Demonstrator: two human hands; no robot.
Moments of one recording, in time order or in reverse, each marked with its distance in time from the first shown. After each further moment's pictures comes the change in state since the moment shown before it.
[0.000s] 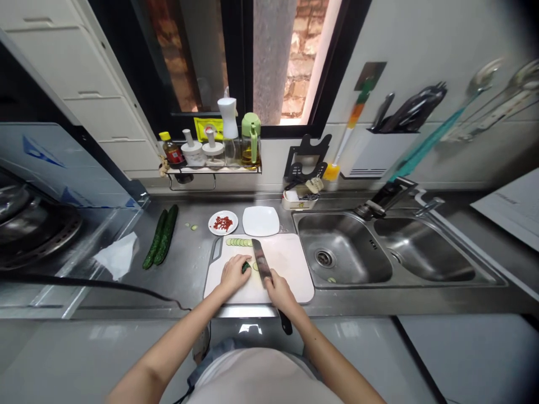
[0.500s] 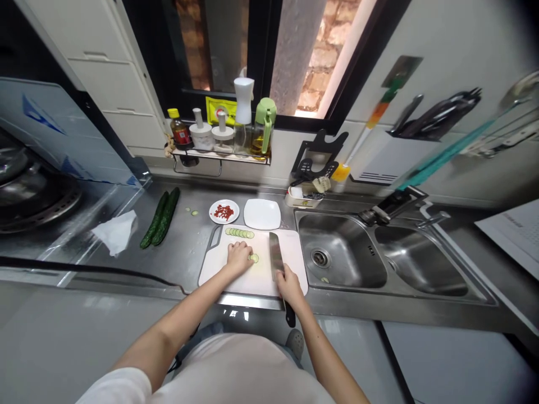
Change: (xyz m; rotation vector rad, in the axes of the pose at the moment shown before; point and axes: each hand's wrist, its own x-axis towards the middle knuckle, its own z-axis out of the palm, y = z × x) left_hand 0.028 0.017 0.018 0.155 -0.077 -0.088; right_hand 0.003 0.043 -0.017 -0.005 0.109 0.069
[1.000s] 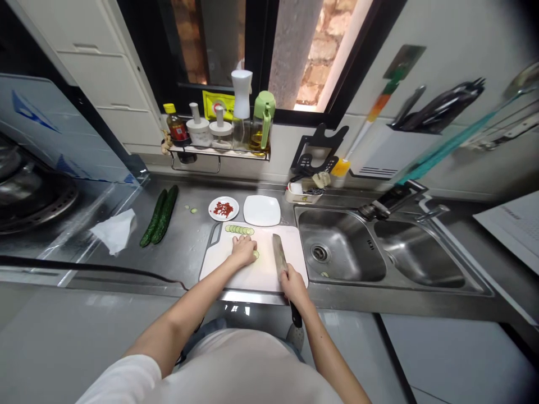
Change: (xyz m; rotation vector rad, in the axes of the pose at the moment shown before) left_hand 0.019 0.018 -0.022 0.064 -0.310 -0.041; right_hand -0.008 0.007 -0.003 -0.081 -0.044 0.100
